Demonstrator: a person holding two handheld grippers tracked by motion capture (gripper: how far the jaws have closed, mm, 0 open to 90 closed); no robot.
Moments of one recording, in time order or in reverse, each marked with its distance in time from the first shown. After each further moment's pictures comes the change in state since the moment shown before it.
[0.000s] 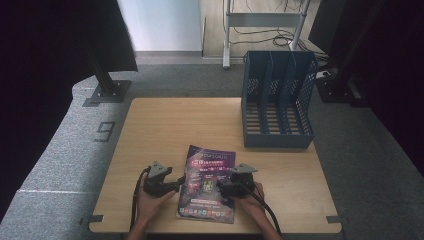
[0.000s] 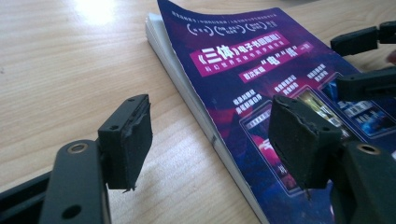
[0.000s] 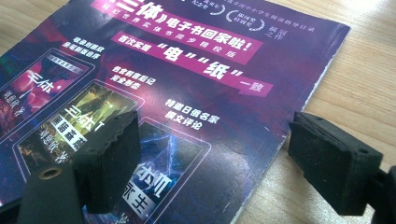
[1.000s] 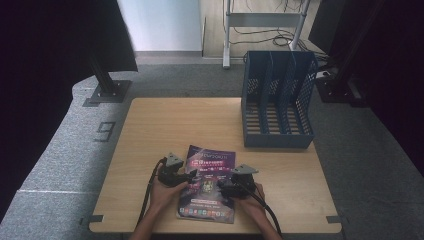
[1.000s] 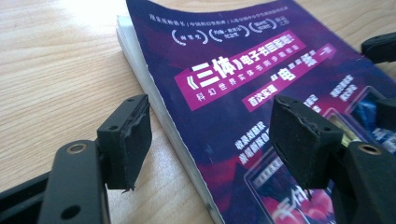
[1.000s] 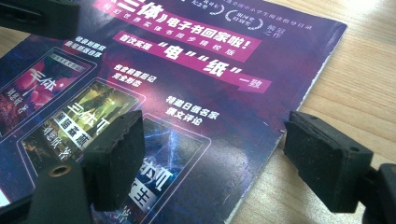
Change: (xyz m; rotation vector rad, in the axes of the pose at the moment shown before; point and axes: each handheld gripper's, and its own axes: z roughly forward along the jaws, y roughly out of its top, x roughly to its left) left arm -0.003 0.020 0.051 0.080 -0.019 0.013; right arm 0.001 -0.002 -0.003 -0.006 -0.002 0.006
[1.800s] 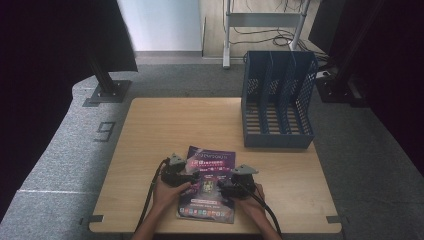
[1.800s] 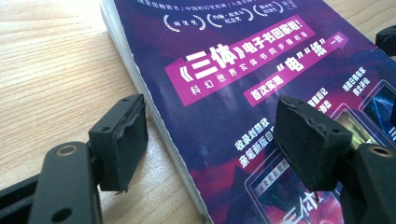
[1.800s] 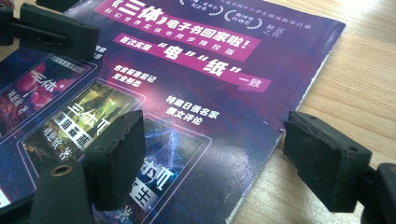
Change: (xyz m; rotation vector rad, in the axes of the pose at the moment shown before) left arm -0.002 -0.003 0.012 0.037 -0.015 -0.027; right arm 0.001 -0.001 -0.001 0.000 -0.006 0.006
